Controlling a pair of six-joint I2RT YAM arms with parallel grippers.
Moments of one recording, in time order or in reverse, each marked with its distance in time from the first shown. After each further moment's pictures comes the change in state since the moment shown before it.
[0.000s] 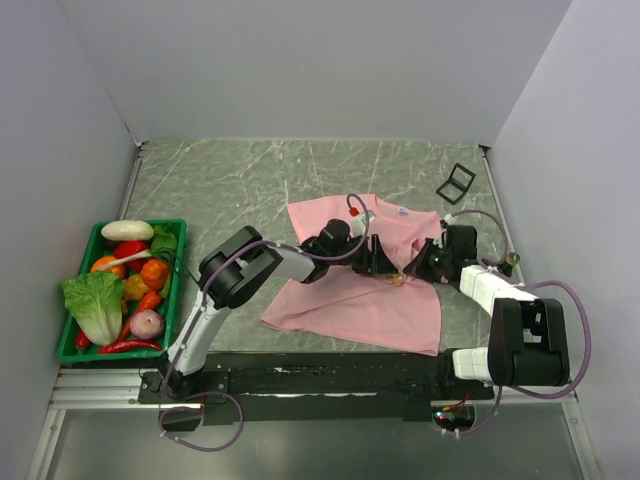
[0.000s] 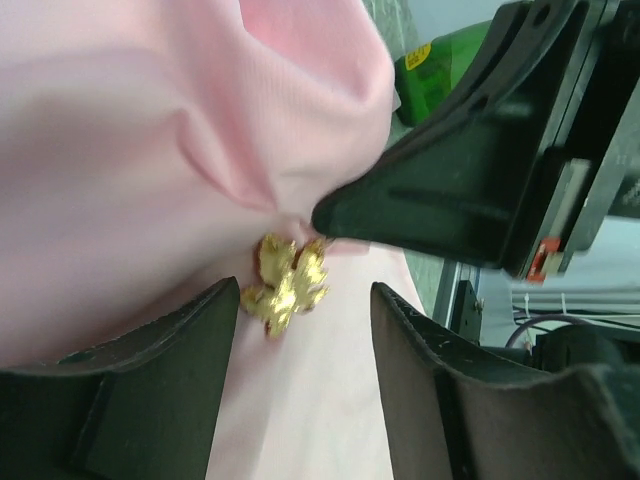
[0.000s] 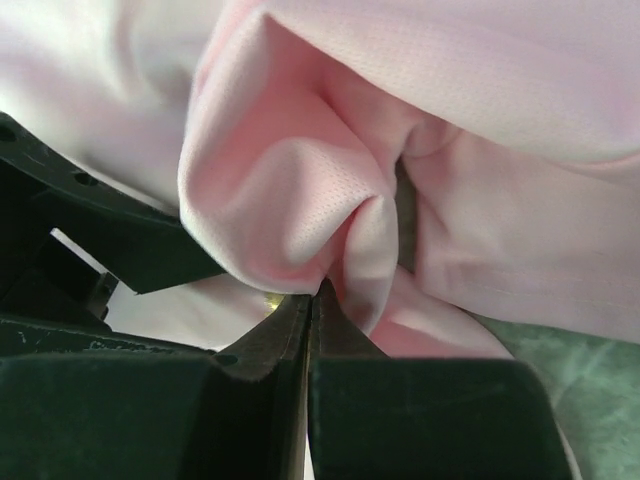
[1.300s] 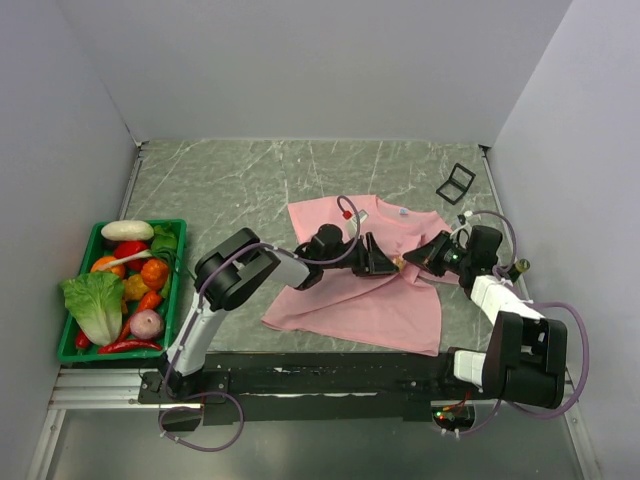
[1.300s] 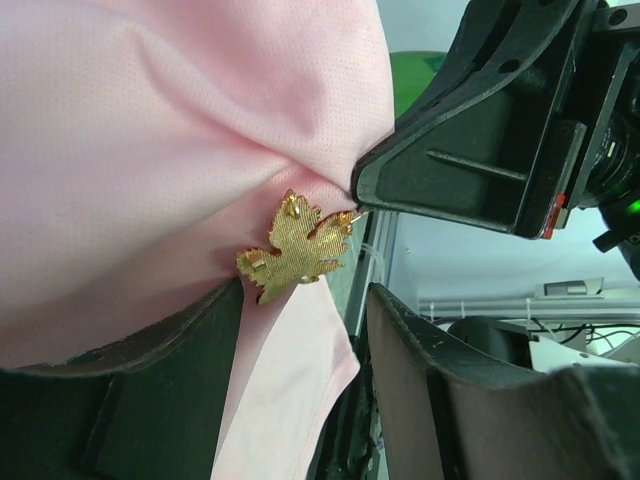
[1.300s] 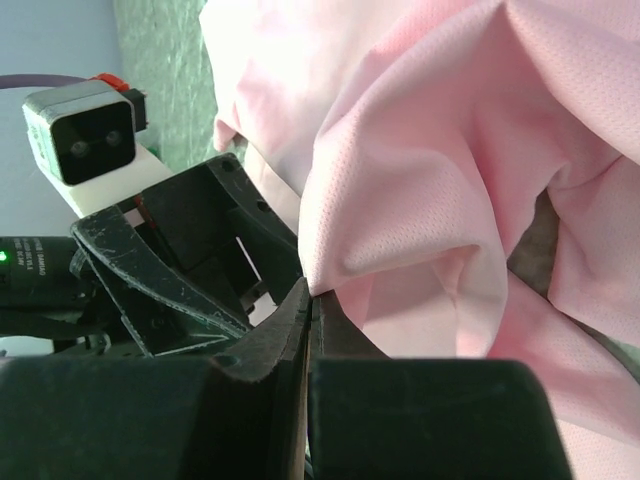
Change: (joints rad) left arm -0.004 -0.055 -0.124 0.200 0.020 -0.237; right arm -0.177 -0.091 -0.058 0.188 -0.416 0.169
